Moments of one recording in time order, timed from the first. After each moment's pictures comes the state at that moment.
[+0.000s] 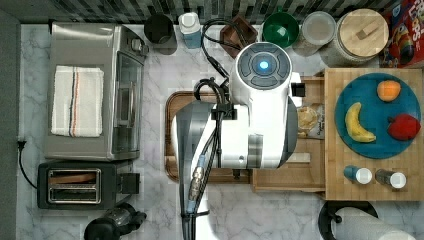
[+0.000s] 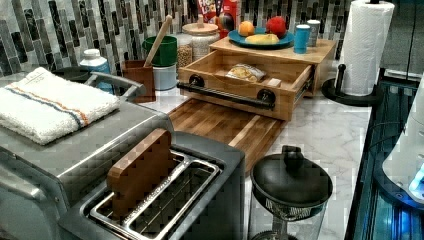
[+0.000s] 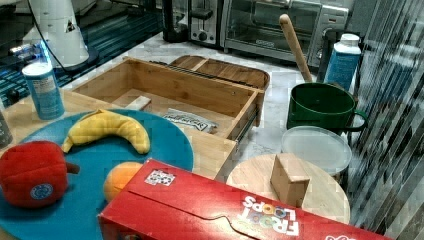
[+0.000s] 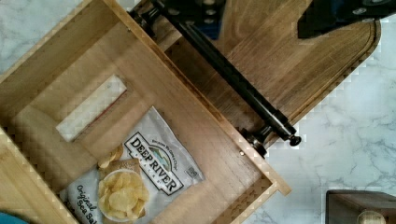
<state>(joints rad) -0.04 0.05 -0.01 -1.86 -0.04 0.26 -0.07</state>
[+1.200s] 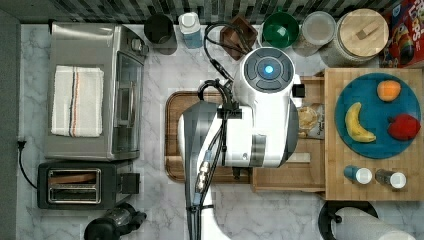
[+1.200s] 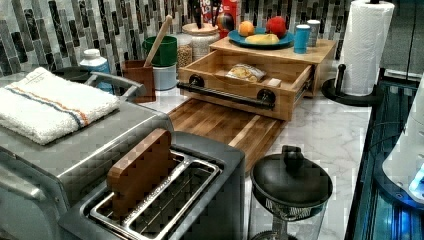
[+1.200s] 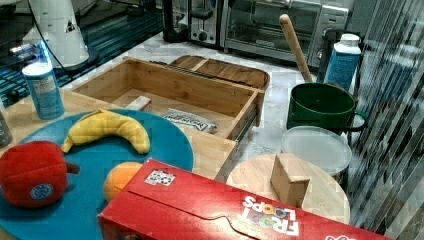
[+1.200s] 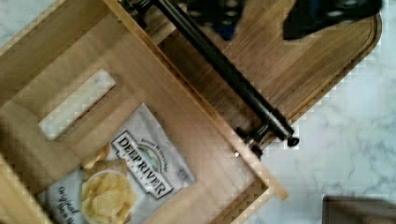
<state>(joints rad) -0.07 0.06 0.01 -1.91 0.00 0.33 -0.13</state>
